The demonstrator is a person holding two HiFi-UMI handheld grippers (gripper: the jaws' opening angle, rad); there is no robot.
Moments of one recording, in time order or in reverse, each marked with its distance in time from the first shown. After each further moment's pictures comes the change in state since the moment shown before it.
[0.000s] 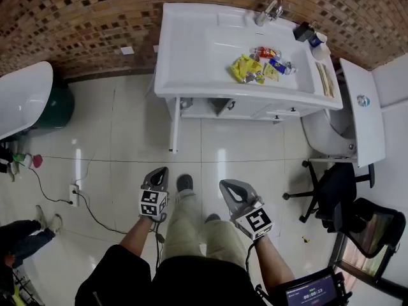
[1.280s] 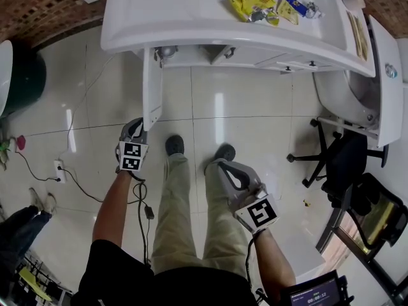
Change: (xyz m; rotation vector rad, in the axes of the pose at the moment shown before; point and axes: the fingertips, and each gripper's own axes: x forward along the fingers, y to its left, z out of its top) left arm 0.165 0.092 -0.116 0.271 0.238 0.058; right arm 0.042 -0.067 -0.112 0.182 0.062 -0.038
